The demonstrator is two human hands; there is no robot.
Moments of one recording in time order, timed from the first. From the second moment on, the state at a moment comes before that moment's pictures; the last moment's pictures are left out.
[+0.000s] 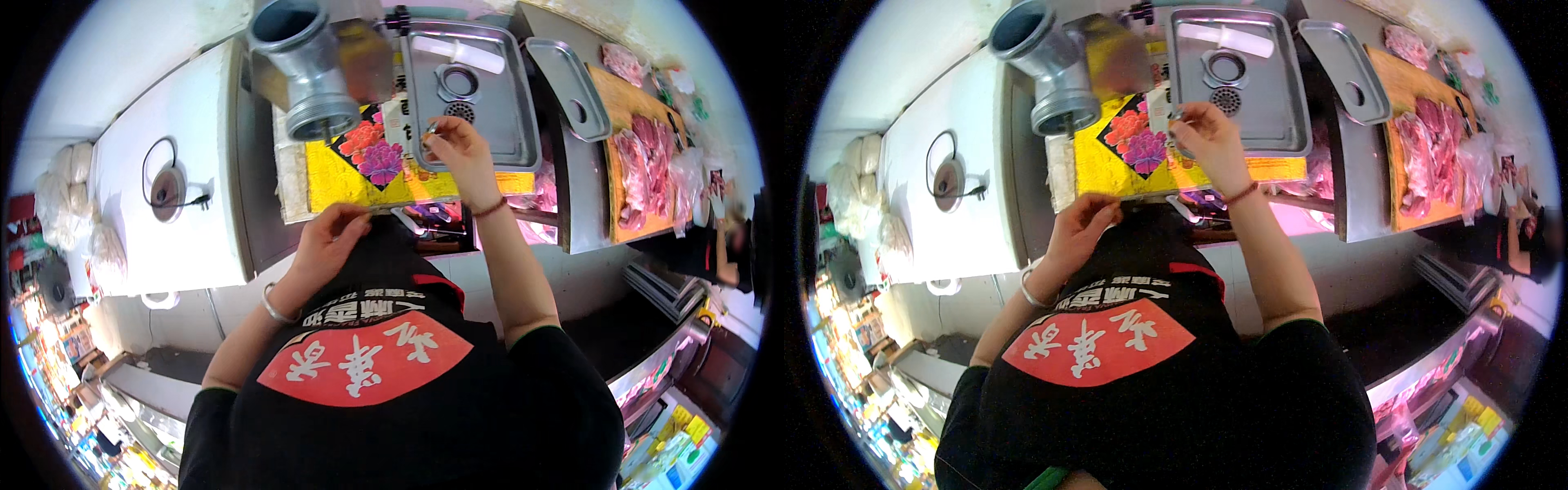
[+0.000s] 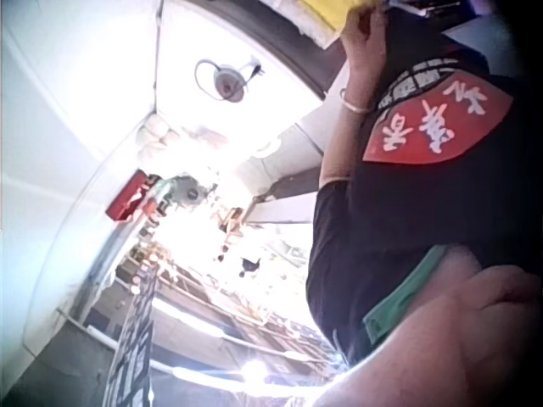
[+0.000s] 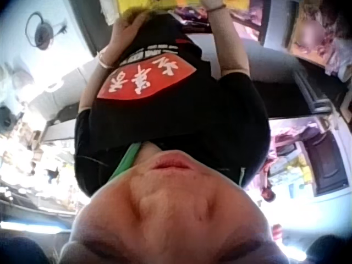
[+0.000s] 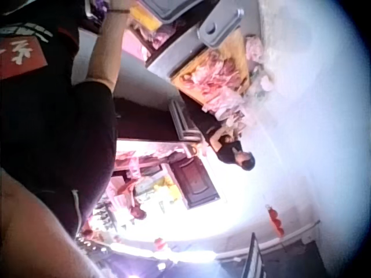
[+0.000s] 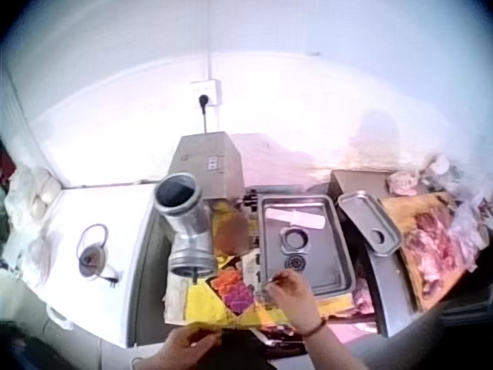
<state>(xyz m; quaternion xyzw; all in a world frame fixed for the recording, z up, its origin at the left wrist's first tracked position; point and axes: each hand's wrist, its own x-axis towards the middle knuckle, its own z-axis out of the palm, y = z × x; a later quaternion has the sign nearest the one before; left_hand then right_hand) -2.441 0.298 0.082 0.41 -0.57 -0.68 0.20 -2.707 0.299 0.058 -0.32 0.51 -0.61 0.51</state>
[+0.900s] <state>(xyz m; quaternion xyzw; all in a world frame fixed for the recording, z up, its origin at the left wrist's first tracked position) -2.448 0.251 0.112 0.42 -0.53 -0.61 0.40 -2.561 0.284 0.113 -0.16 0.43 -0.74 0.49</state>
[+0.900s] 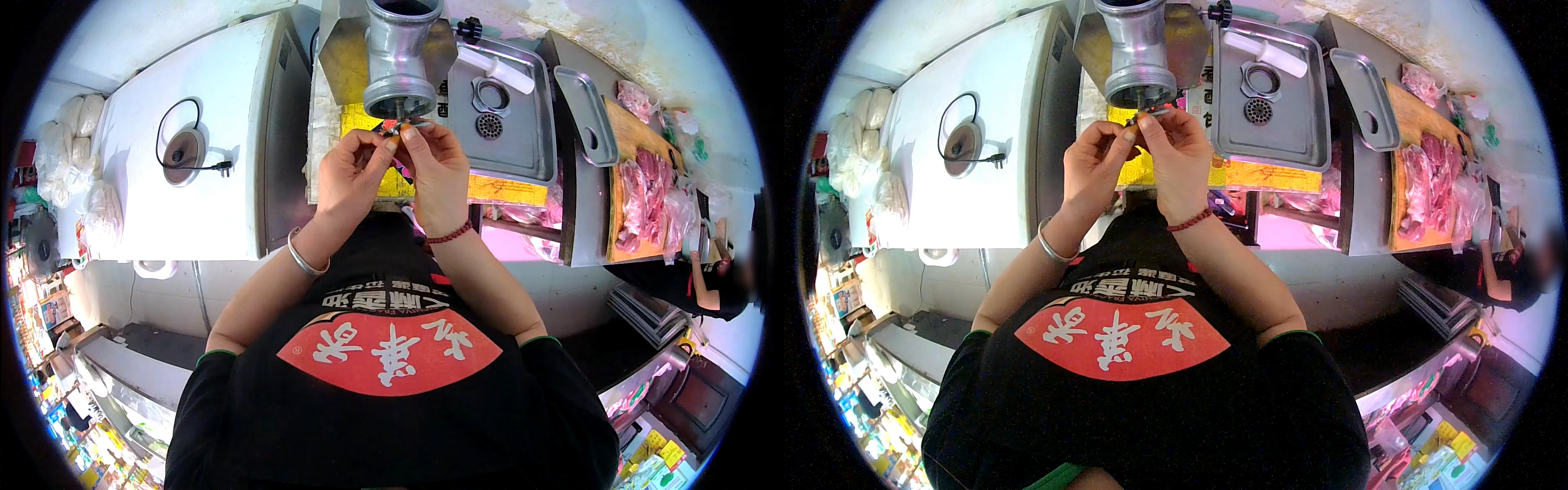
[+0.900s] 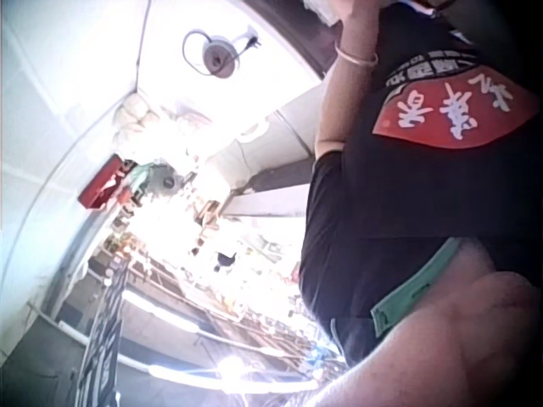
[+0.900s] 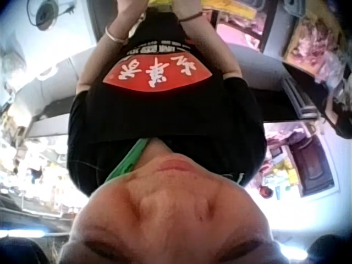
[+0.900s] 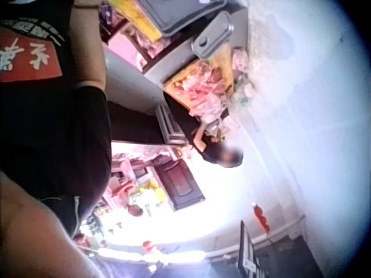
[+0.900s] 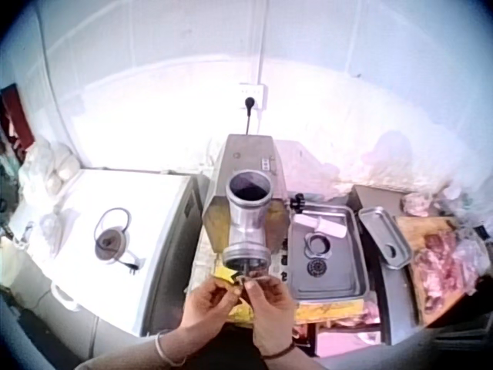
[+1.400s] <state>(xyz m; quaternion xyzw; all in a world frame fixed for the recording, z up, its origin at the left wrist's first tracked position) -2.458 0.238 0.129 0.39 -0.41 -0.73 0.39 -2.566 0.286 0.120 -0.18 0.49 -0.69 0.50</state>
